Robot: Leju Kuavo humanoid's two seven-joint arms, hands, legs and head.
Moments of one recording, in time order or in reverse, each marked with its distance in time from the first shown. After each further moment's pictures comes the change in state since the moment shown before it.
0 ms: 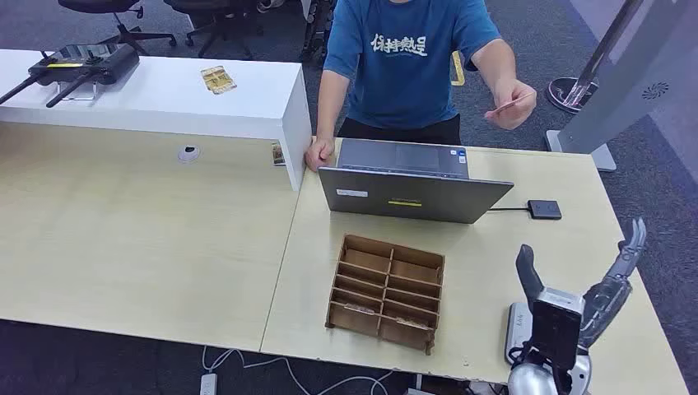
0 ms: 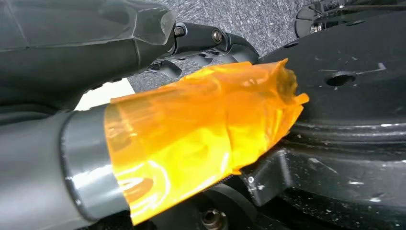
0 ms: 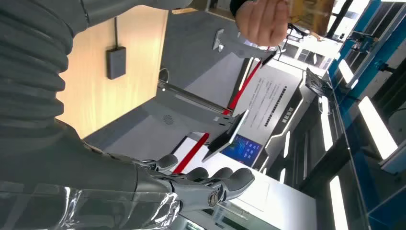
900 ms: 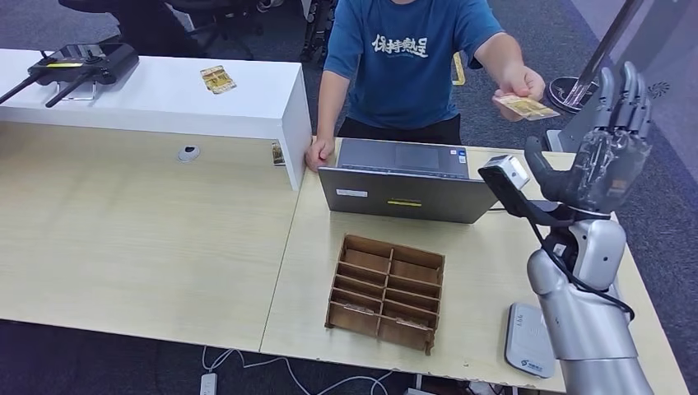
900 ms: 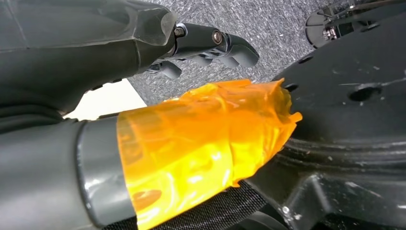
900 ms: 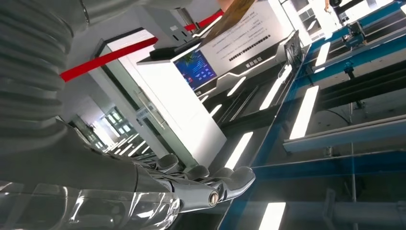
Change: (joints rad) left arm -0.019 0.062 -0.013 0.000 -0.144 -0.046 0.009; right arm -0.534 -0.188 0.147 0.358 0.646 0.002 0.380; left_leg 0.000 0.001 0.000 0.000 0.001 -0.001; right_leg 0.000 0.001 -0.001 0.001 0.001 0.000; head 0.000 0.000
